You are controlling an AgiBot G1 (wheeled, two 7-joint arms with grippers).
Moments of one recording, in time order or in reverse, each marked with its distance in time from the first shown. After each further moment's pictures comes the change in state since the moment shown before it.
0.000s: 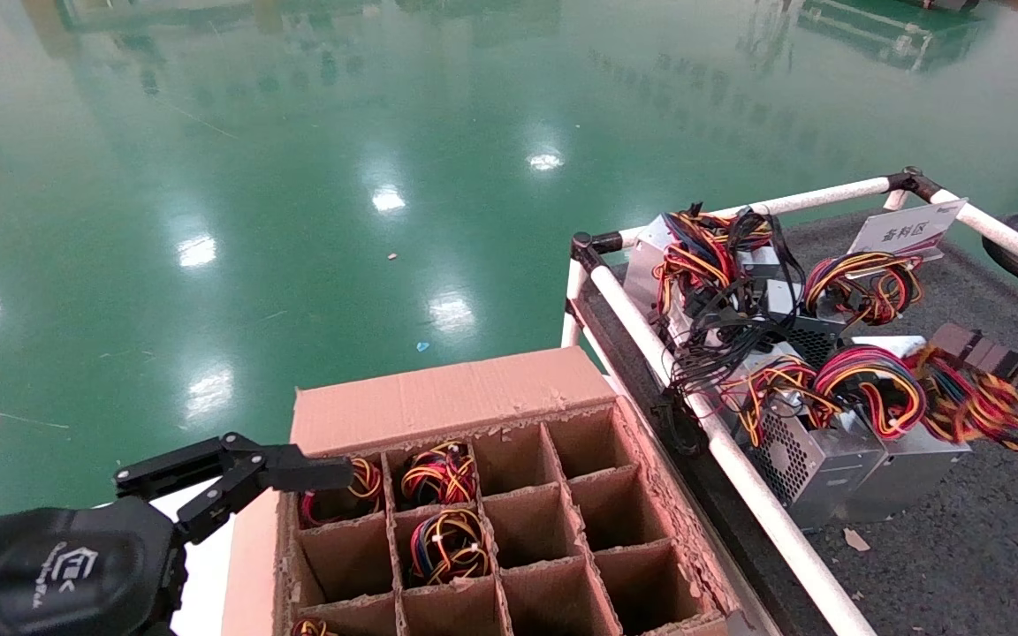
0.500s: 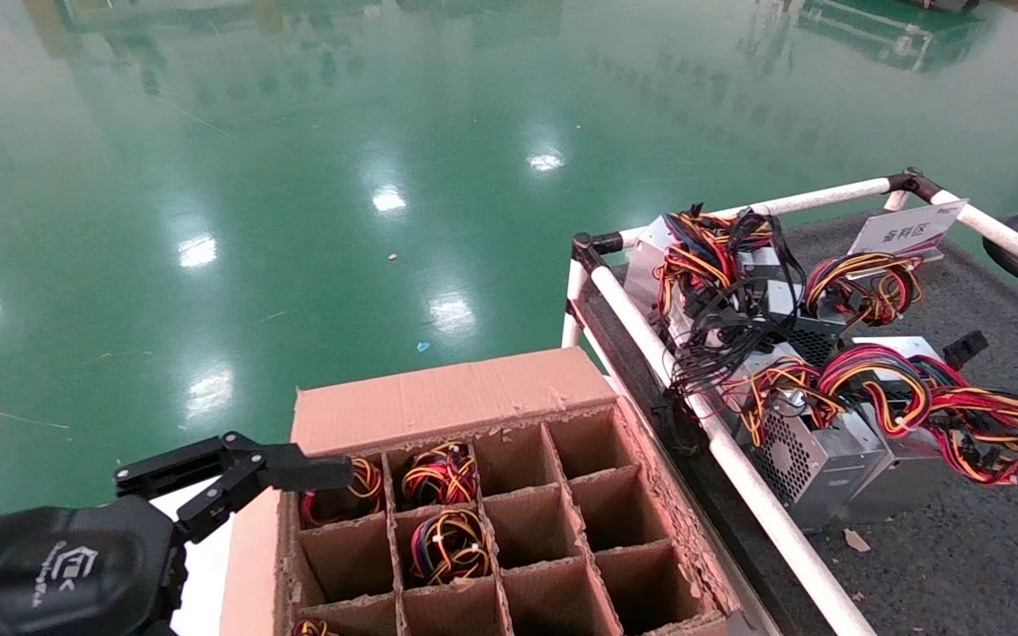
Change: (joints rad) left arm 0.000 0.000 0.000 0.000 0.000 0.000 0.000; right arm 0.026 0.088 0.000 0.075 -0.018 -0.040 -0.020
